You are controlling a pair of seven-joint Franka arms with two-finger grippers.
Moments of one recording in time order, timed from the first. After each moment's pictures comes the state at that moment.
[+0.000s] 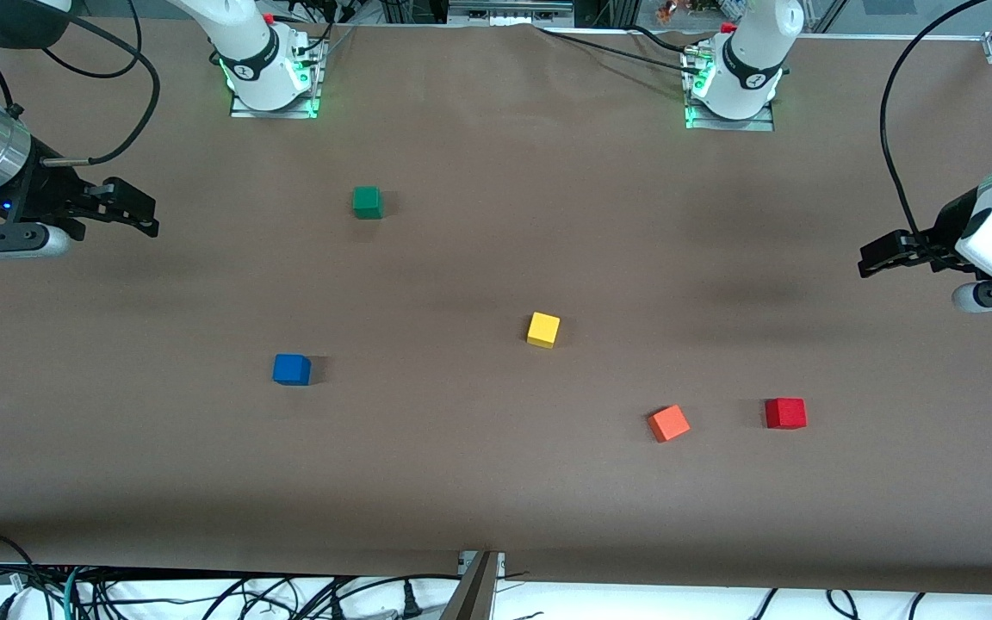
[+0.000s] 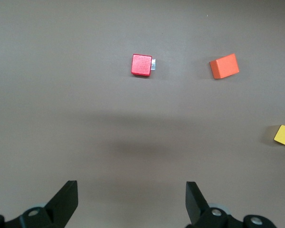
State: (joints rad) left arm 0.07 0.16 -0.09 -1.52 0.01 1.61 -0.13; right arm 0.28 0.09 -0.19 -1.54 0.04 1.60 0.04
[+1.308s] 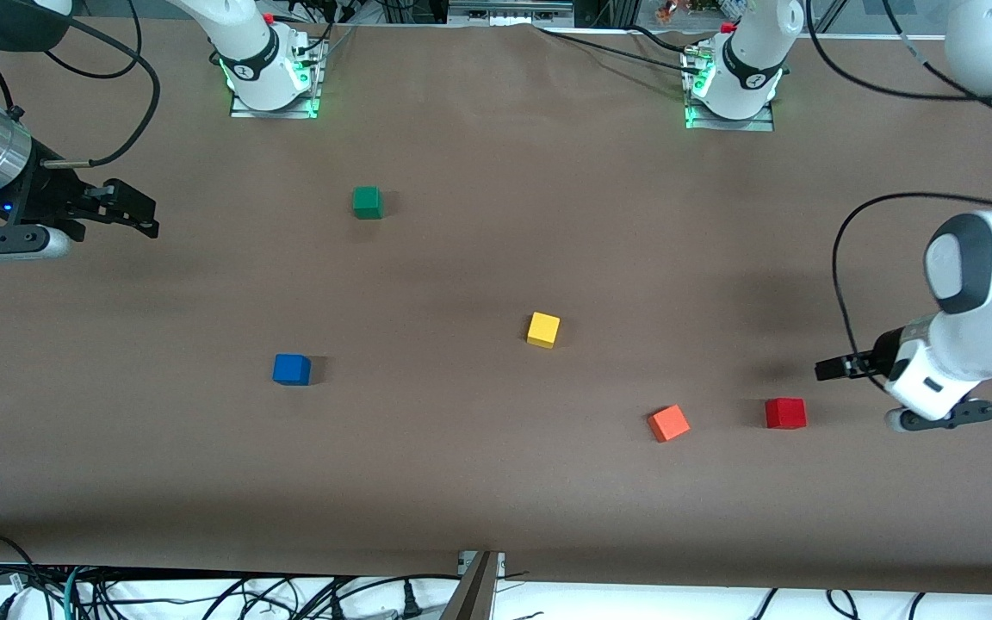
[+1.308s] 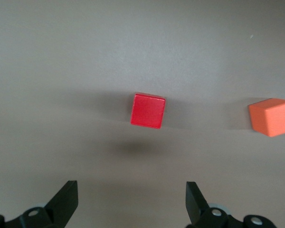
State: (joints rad) left arm 0.12 0.58 -0.09 -1.45 0.01 1.93 -0.13; right arm 0.28 0.09 -0.19 -1.54 0.04 1.60 0.04
